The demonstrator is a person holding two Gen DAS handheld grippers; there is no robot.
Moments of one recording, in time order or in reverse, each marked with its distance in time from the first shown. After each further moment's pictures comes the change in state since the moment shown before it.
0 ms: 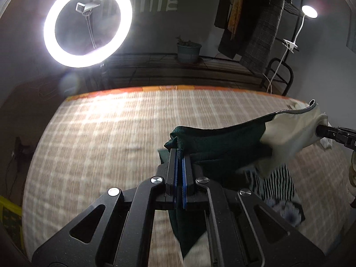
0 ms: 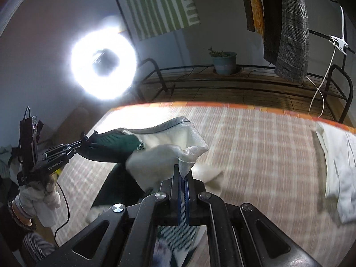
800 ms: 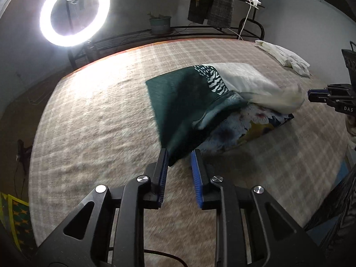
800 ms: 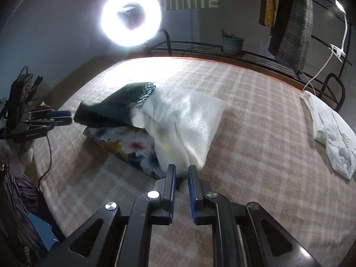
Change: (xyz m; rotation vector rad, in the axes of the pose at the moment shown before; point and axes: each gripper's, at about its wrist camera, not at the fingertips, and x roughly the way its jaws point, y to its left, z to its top) left arm -0.075 -0.006 -0.116 0.210 0.118 -0.063; right arm -0.049 0.027 -0.133 -0.177 0.100 -0.087
